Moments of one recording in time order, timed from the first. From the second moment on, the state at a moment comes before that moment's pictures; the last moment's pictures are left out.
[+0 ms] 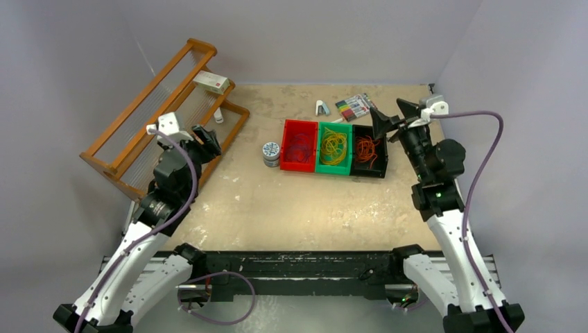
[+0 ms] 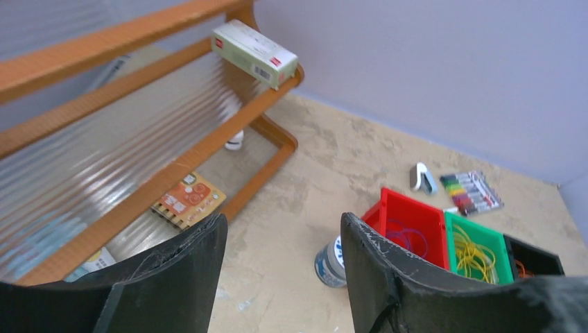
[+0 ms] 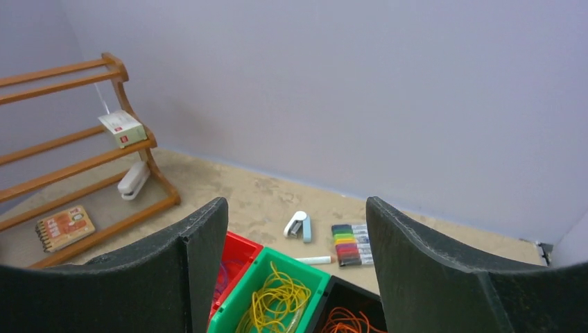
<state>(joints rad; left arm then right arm) -0.46 0.74 0.85 -0.22 -0.54 -0.38 0.17 0.85 0.88 0.19 -0.16 0.06</state>
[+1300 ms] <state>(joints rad) -0.46 0.71 0.79 -0.22 -0.73 -0.39 0.17 0.71 0.63 0.27 -0.13 0.06</state>
